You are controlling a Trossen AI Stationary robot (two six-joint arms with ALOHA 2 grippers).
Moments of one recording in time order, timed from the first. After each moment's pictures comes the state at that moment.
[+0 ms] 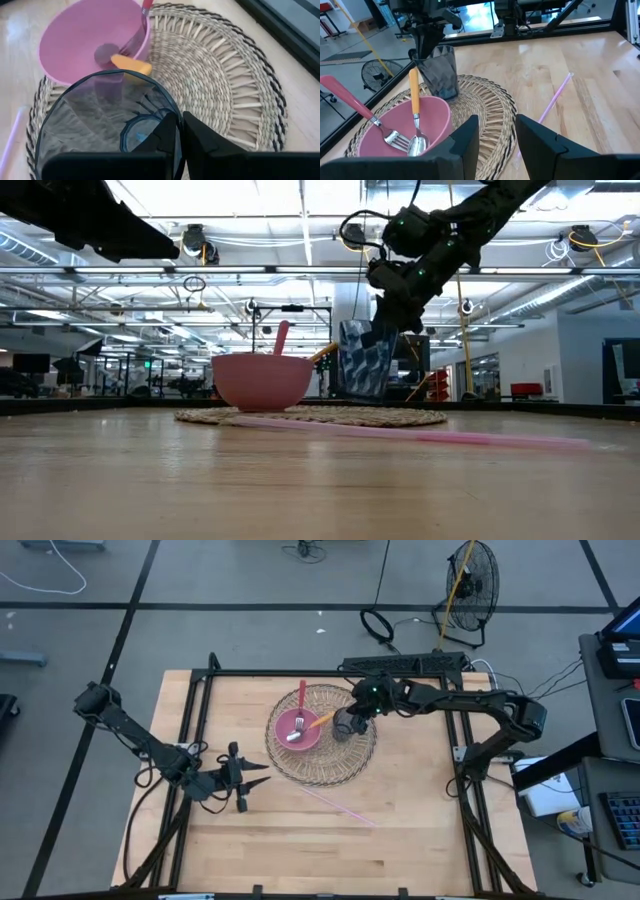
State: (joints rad) left arm -0.61 0.97 0.41 0.15 -0.81 -0.16; right arm -0.45 1.54 0.97 -0.17 -0.15 0.11
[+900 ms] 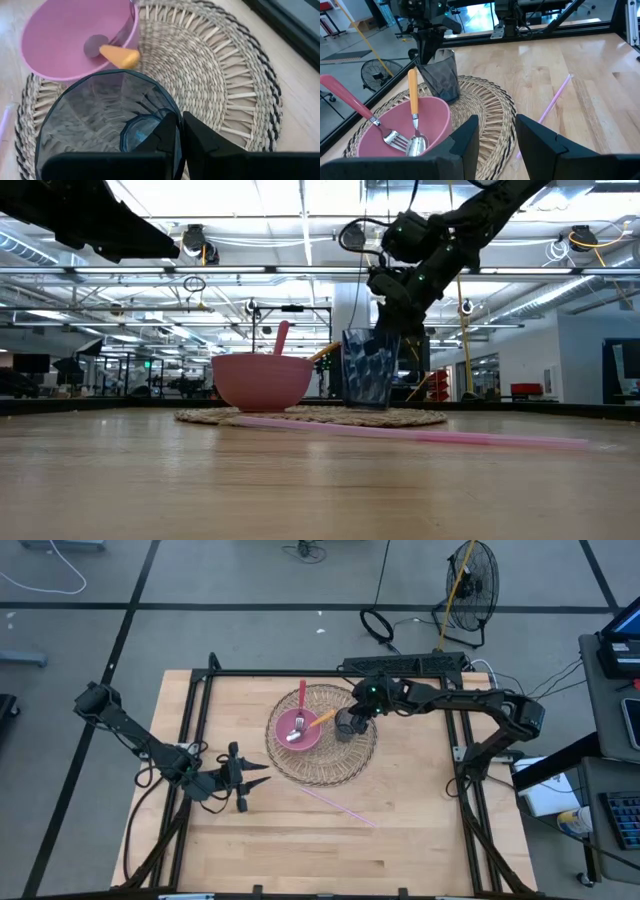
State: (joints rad) left arm -0.61 0.97 0.41 0.16 -0.81 -0.17; right arm -0.46 1.56 0.97 -0.19 -0.14 0.12
